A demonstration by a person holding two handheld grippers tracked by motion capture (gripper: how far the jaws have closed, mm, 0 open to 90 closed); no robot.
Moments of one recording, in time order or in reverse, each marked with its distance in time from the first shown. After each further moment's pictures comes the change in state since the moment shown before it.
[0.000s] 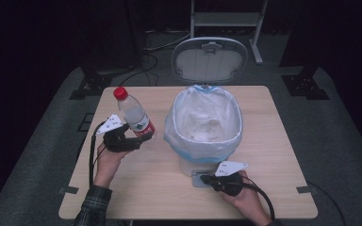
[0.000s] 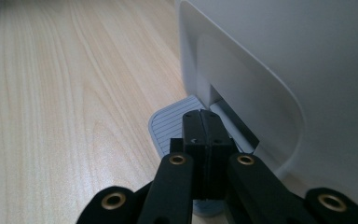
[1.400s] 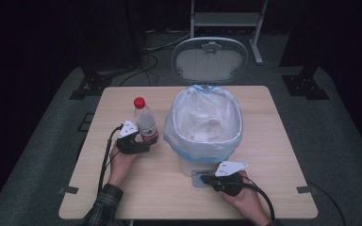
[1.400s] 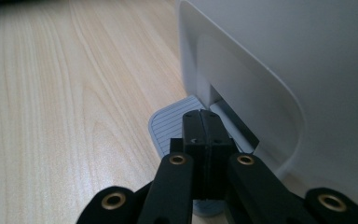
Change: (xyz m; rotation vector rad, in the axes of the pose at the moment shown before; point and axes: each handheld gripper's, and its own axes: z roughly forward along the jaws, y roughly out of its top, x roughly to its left) left arm 0.018 -0.051 0.048 0.130 0.139 0.052; right arm 0.000 0.000 0.000 0.000 -0.001 -0.004
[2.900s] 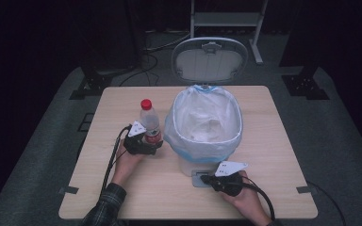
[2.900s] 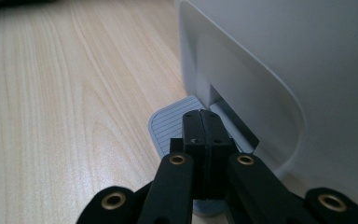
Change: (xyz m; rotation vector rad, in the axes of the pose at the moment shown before) left arm -0.002 -0.008 0.029 0.097 0.013 0.020; right arm 0.000 0.000 0.000 0.000 0.000 0.000
